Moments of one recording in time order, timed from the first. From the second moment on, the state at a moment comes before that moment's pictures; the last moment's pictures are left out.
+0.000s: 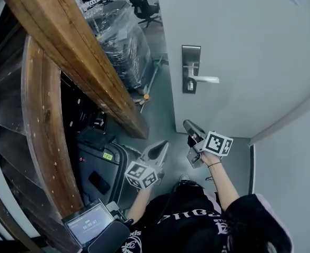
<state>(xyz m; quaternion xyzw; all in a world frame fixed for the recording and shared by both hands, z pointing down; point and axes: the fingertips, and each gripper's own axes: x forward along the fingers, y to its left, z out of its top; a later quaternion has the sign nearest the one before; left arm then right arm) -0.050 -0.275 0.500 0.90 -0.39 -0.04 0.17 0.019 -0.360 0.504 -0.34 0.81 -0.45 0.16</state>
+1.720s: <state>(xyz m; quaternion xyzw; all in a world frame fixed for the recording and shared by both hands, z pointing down) -0.022 0.131 0.480 0.94 -0.32 0.00 0.14 0.043 0.138 0.484 -0.43 0.81 -0.39 0.11</state>
